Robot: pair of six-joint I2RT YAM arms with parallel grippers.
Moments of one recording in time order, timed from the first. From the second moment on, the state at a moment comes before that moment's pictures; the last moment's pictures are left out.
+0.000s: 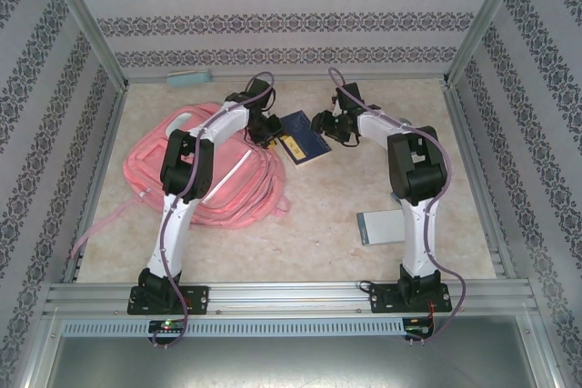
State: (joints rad) left arm -0.35 2.40 2.02 -0.80 0.35 -0.85; right arm 0.26 2.20 1.58 -0.37 -0.33 0.57
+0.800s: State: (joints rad) left arm -0.36 2.47 2.14 -0.89 0.30 -0.74; right arm 0.26 2.16 1.45 -0.26 -0.68 0.61
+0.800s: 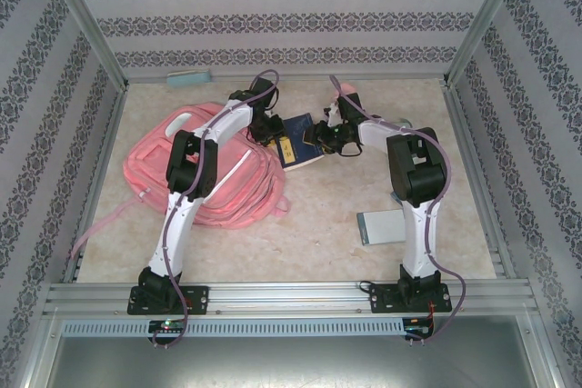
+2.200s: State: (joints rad) left arm -0.44 1.82 1.51 -1.13 0.01 -0.15; right arm 0.22 1.68 1.05 -0.12 -0.67 0.76
